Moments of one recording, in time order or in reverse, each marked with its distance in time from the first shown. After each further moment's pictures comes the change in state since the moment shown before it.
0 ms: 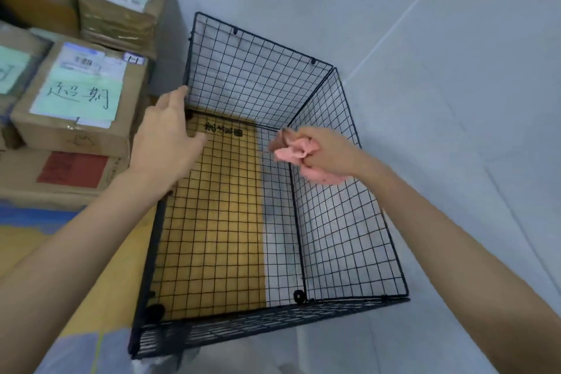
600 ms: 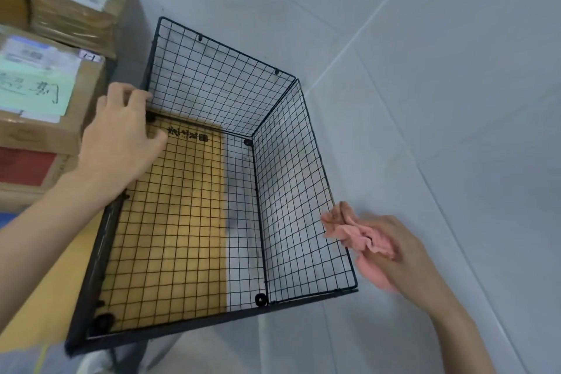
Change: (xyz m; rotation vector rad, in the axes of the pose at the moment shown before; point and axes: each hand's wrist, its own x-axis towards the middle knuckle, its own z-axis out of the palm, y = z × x) left_hand -0.009 0.006 -0.002 0.121 0.060 0.074; right_hand -0.229 0.065 0.031 0.413 0.418 0.164
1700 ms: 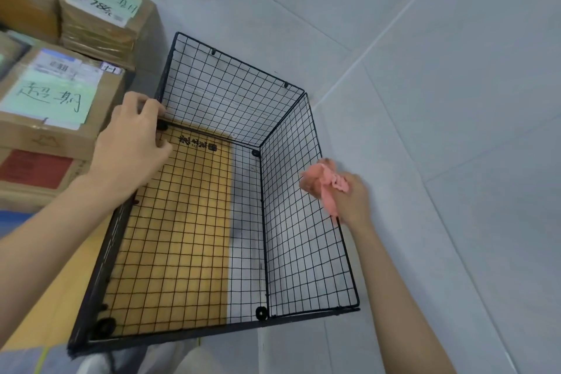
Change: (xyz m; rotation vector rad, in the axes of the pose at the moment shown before) left_hand 0.003 -0.006 0.000 0.007 0.020 0.021; right_hand 0.162 0.037 0.062 -0.031 0.313 0.221
